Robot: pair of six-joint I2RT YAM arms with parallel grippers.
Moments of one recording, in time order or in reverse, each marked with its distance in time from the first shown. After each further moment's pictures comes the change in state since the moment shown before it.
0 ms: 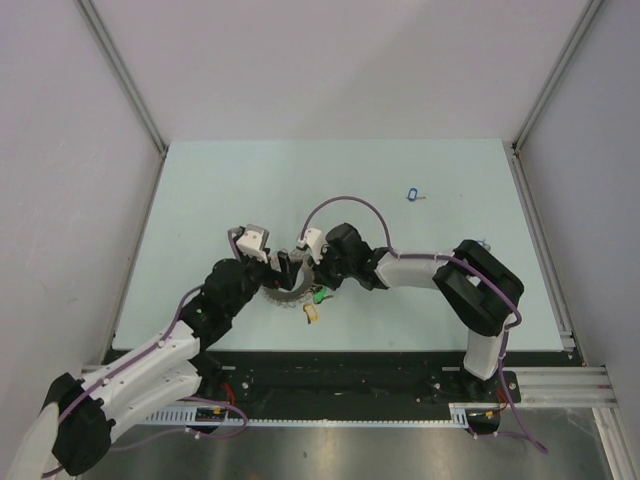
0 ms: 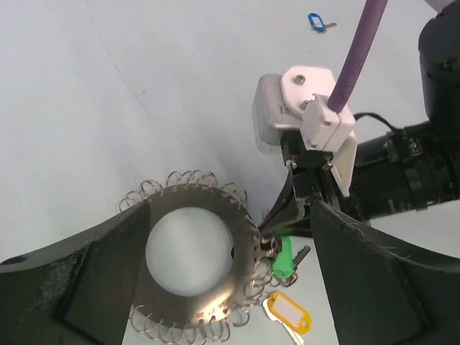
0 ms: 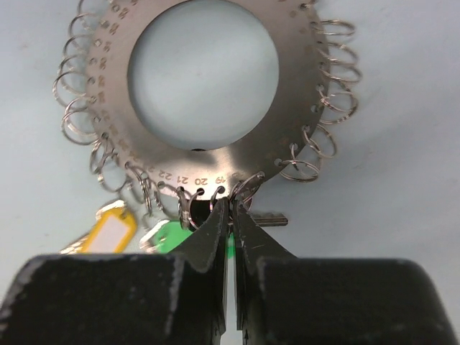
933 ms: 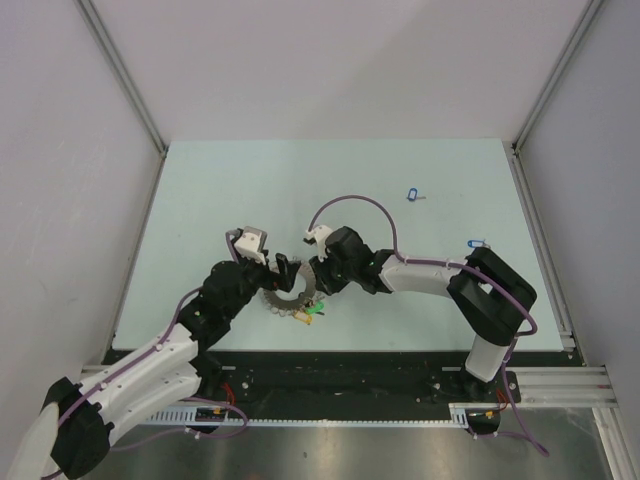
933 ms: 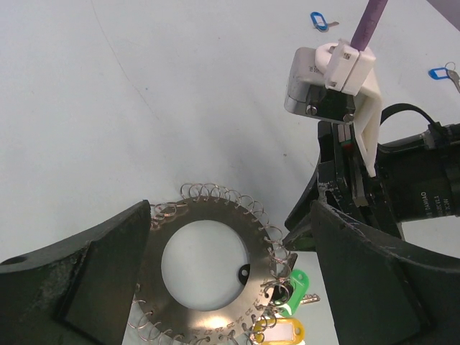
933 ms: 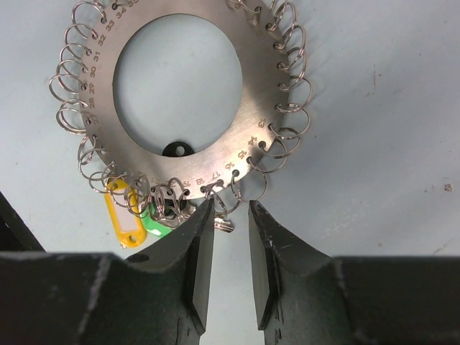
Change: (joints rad) left arm 0.000 -0.035 -0.013 -0.019 -0.007 -0.006; right arm 0.041 -0.089 -0.014 -0.120 0.124 0.321
